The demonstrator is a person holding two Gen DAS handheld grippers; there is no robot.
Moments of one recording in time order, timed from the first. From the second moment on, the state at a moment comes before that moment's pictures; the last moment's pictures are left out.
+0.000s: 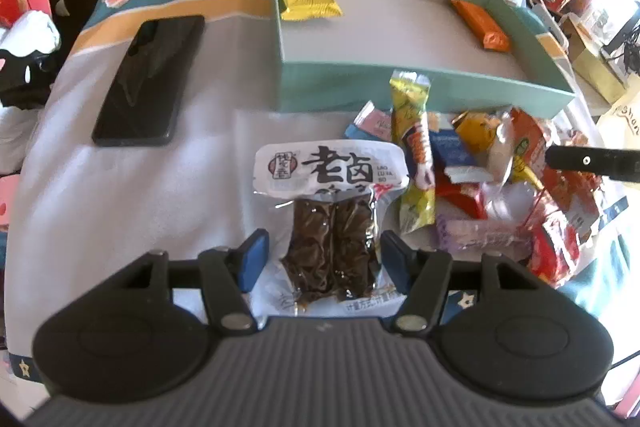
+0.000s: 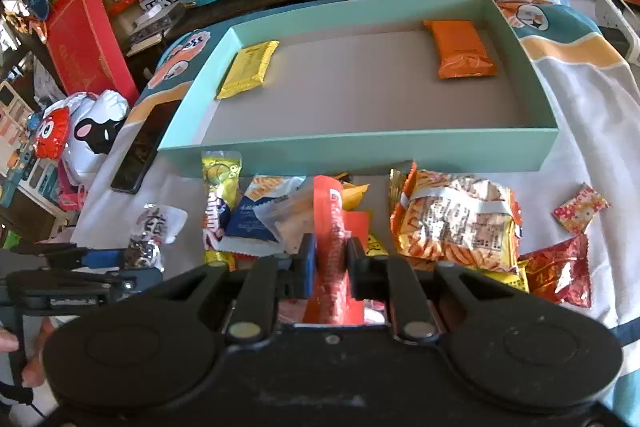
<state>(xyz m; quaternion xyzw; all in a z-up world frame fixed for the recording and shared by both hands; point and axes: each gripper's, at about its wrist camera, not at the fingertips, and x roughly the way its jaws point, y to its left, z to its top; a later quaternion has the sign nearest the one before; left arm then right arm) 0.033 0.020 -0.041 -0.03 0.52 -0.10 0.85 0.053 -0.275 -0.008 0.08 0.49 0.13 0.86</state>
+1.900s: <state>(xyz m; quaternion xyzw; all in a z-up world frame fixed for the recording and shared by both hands) 0.098 -0.023 -0.023 -0.01 0.48 -0.07 0.87 0.091 -0.364 -0.003 0.16 0.44 0.04 0.88</state>
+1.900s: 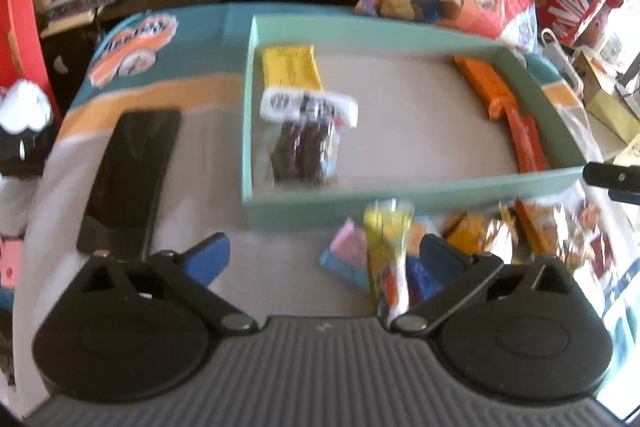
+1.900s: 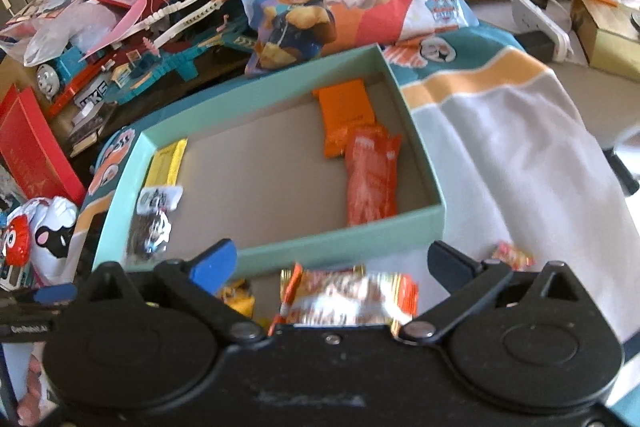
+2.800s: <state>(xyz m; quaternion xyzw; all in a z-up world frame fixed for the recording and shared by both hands) 0.087 -0.042 -0.068 -0.02 0.52 -0.10 0.85 0.093 -0.328 -0.050 0.11 0.49 0.01 0.87</state>
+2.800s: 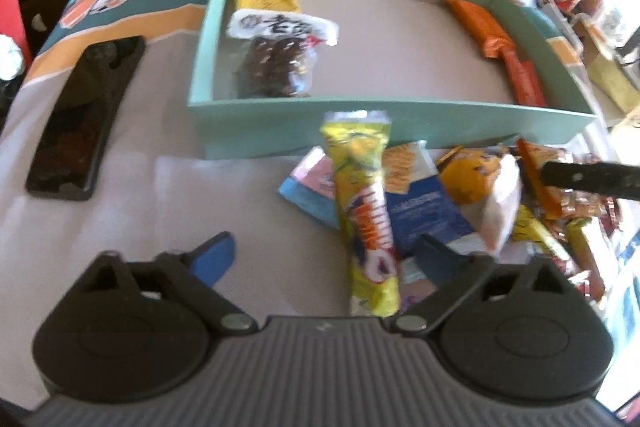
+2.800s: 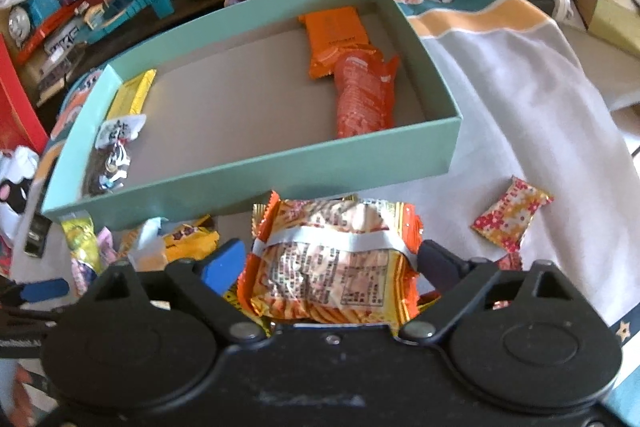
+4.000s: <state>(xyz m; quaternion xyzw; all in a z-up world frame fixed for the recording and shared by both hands) 0.056 -0.034 -0.042 -0.02 0.50 -0.13 0.85 0.074 -0.325 -0.034 0.08 0.46 0.02 0.88</state>
